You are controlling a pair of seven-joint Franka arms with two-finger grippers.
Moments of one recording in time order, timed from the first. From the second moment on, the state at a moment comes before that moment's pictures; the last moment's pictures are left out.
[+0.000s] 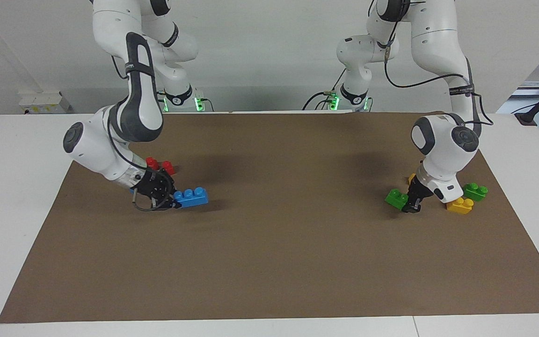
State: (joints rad) left arm 0.06 0.32 -0.05 -1.95 -0.03 2.28 -1.02; right arm 0.17 0.27 -0.06 -1.84 0.54 2.07 1.34
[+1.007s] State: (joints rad) left arm -0.11 0.13 -0.07 -1.90 -0.03 2.12 -1.73; right arm 0.52 0.25 -0.06 -1.95 0.54 2.37 1.81
